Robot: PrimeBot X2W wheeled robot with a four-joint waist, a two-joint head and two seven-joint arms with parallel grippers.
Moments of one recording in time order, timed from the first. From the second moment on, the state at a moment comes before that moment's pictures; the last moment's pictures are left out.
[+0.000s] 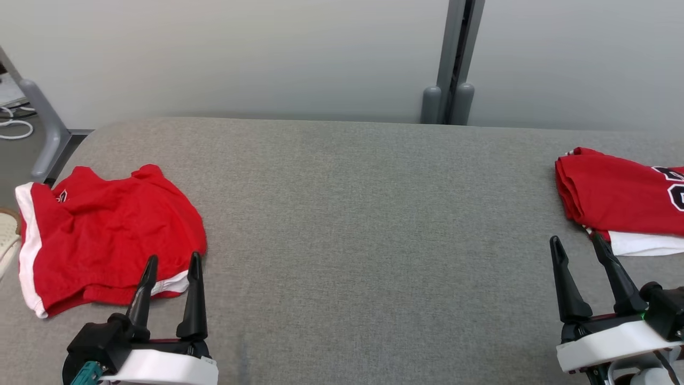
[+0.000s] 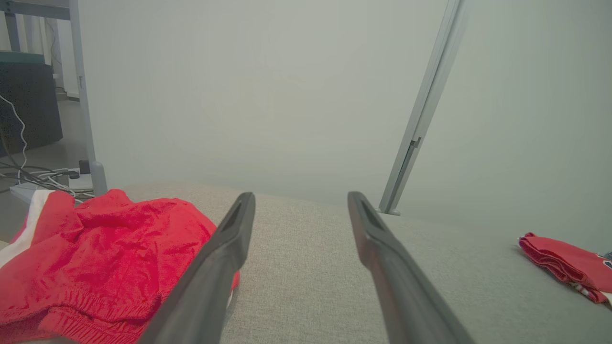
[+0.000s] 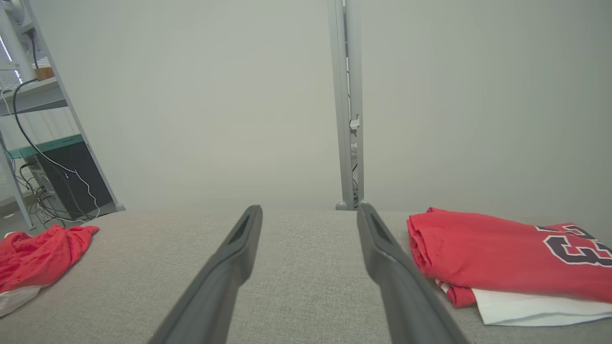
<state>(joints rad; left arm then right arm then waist) 0.03 0.05 -0.02 0.11 -0.31 -0.05 -0.26 -0.06 -0.16 0.07 0.17 0.32 0.13 -0.26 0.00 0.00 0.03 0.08</state>
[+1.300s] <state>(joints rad) 0.02 0.05 0.00 0.15 -0.30 -0.06 -0.26 -0.08 -0.17 0.20 0.23 0.36 0.13 -0.26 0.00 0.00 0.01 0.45</state>
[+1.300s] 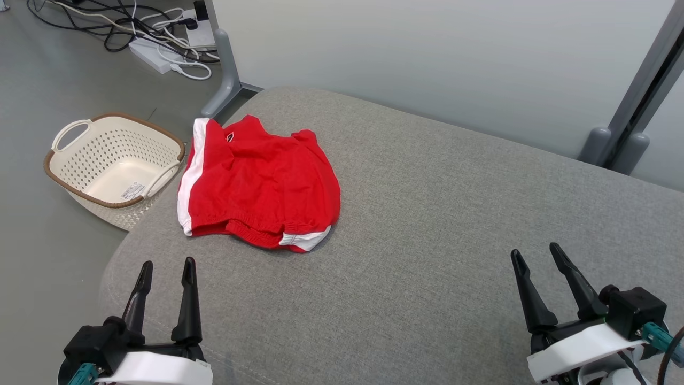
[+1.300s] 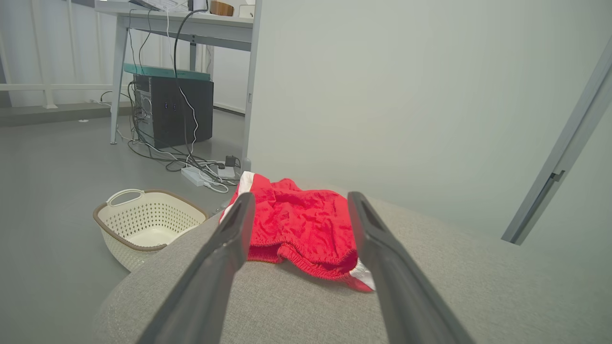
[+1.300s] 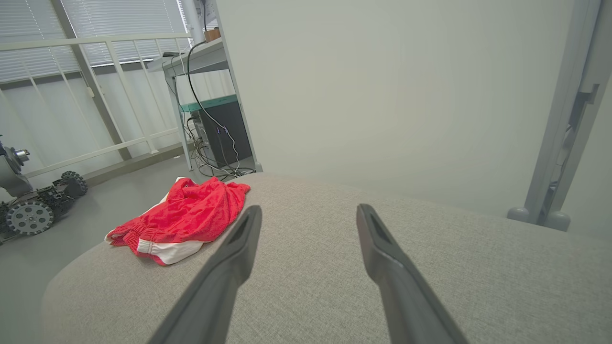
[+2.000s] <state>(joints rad) -0.43 0.24 0.12 0.43 -0.46 -0.04 0.27 -0.15 -0.18 0.22 0.24 0.36 0.13 -0.26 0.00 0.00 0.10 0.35</state>
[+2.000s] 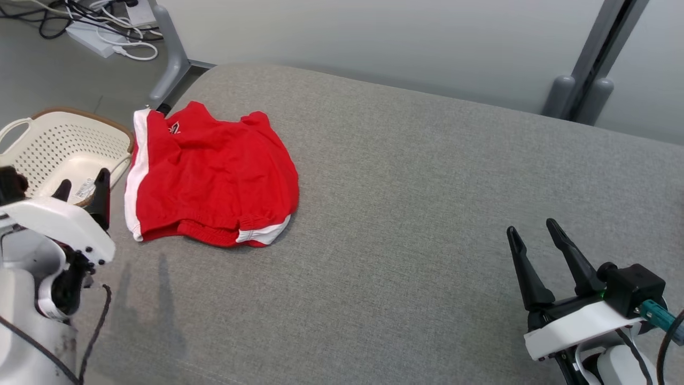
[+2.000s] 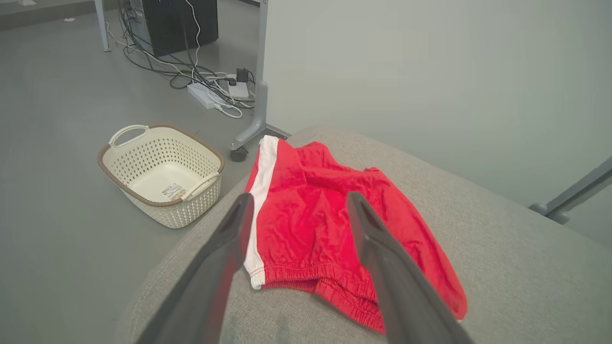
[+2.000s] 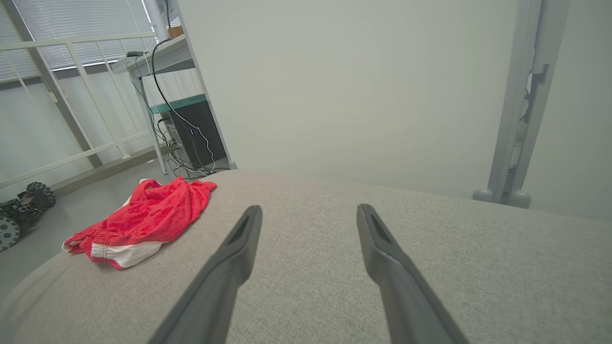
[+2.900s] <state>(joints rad) -0.68 0.41 0.15 1.06 -0.56 -0.03 0.67 -0.25 -0.23 0.23 0.24 0.37 0.13 -0.26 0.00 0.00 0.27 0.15</state>
